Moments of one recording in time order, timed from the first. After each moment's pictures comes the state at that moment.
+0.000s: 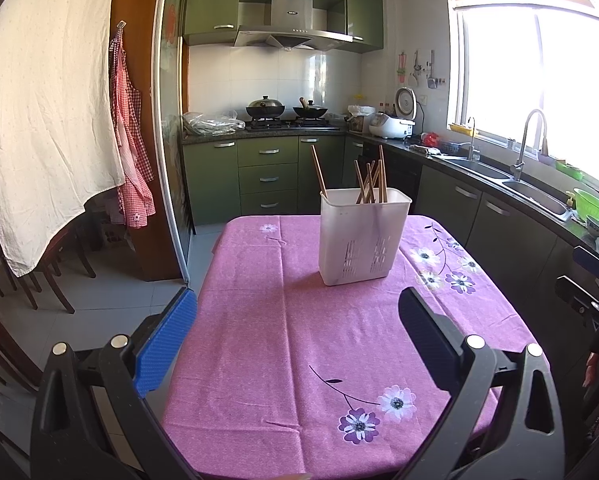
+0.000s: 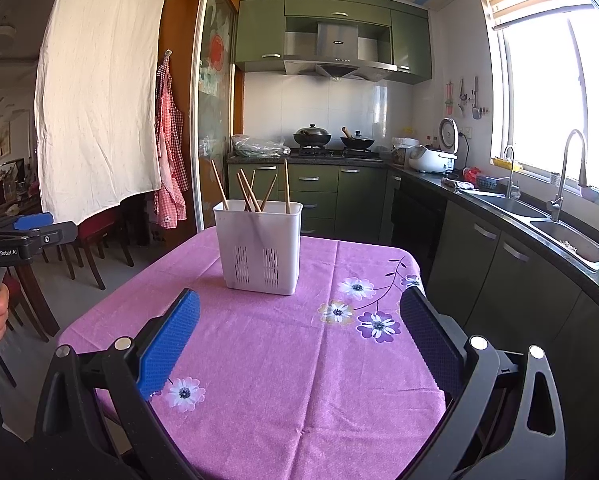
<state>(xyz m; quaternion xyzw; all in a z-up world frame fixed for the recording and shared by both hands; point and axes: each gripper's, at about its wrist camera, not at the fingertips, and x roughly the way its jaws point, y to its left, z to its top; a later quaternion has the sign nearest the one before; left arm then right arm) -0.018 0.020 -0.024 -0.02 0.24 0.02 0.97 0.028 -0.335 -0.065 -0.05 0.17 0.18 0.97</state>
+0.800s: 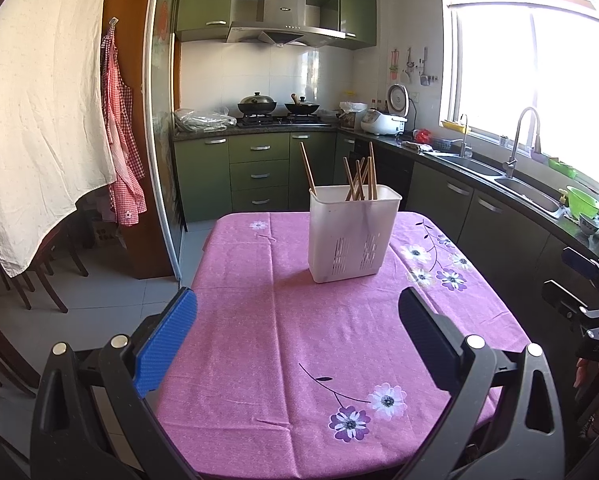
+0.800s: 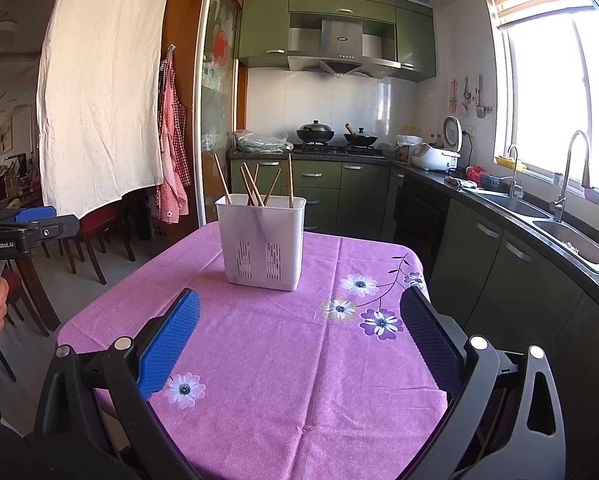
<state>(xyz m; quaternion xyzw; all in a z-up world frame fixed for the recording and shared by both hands) -0.017 0.012 -0.022 -0.02 0.24 0.00 0.97 0.035 -0.338 -0.071 -0.06 0.18 0.18 0.97</state>
